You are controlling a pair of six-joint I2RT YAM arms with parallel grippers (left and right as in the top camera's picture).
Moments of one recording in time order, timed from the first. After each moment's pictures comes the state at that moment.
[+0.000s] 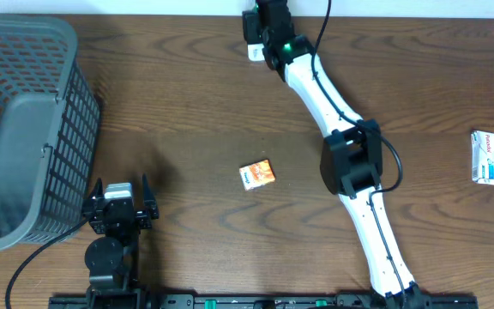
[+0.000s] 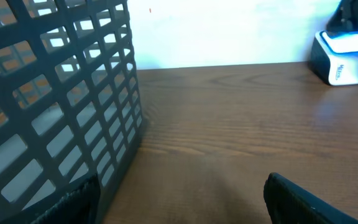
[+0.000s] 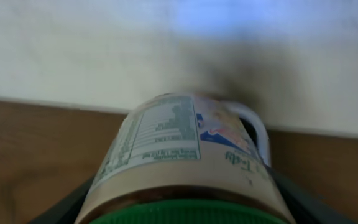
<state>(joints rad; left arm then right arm) 0.03 0.04 0.04 -0.15 -0.11 0.09 0.41 2.71 2.55 -0.40 0.18 0.20</state>
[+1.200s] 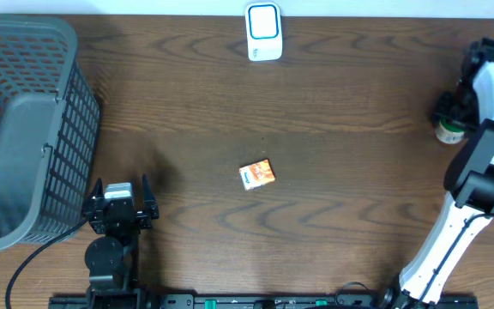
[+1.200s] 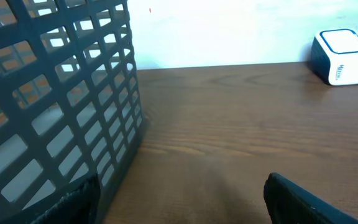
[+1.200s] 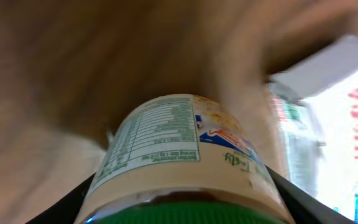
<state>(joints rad) 0.03 0.04 0.04 -0.15 -0.11 0.09 -0.38 2.37 2.00 -1.19 0.22 0.21</state>
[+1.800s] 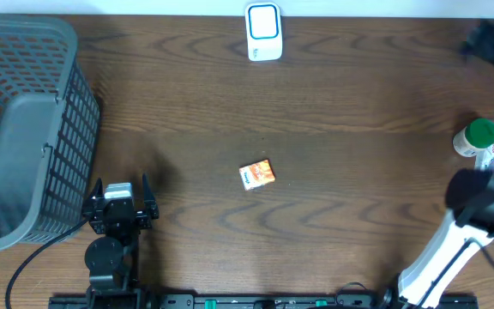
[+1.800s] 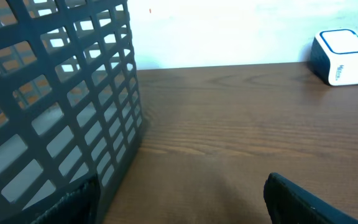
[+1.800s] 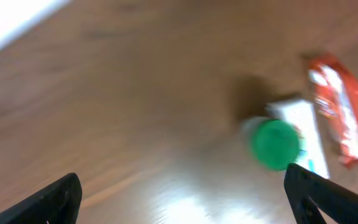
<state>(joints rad) 0.03 0.04 0.04 -0.15 -0.11 0.09 -0.27 2.12 2.55 -1.52 -0.03 0.22</state>
